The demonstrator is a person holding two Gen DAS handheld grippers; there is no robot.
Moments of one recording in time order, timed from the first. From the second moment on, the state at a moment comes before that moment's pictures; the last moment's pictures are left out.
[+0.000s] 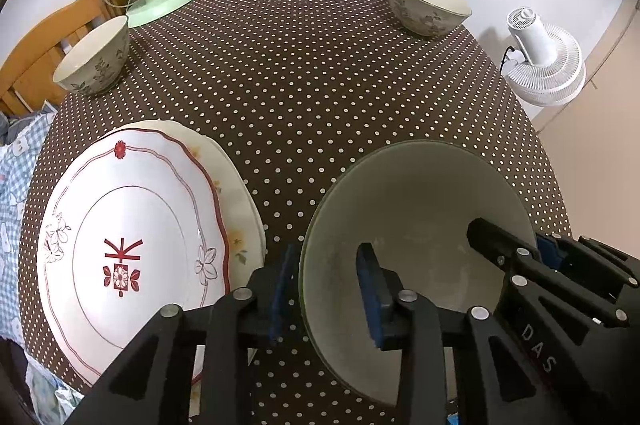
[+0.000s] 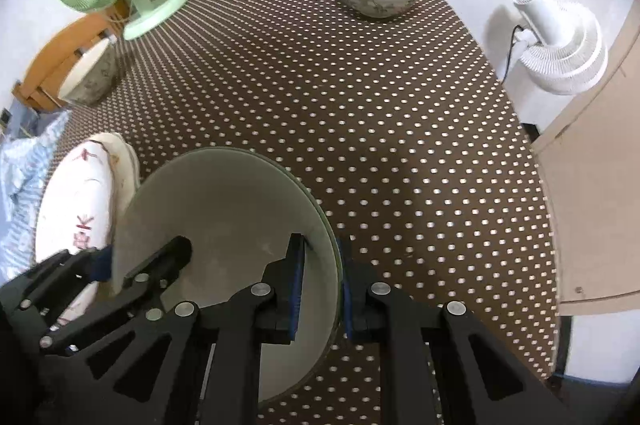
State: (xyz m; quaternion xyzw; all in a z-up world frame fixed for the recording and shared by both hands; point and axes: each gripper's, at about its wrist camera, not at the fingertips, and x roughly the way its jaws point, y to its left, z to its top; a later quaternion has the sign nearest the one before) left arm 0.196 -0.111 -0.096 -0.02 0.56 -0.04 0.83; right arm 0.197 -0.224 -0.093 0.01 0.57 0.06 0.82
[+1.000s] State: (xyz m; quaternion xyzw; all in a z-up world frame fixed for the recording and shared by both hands) left arm 0.189 -0.097 0.001 0.00 0.49 -0.05 0.87; right arm 0.181 -0.231 0.012 0.06 0.49 0.03 0.87
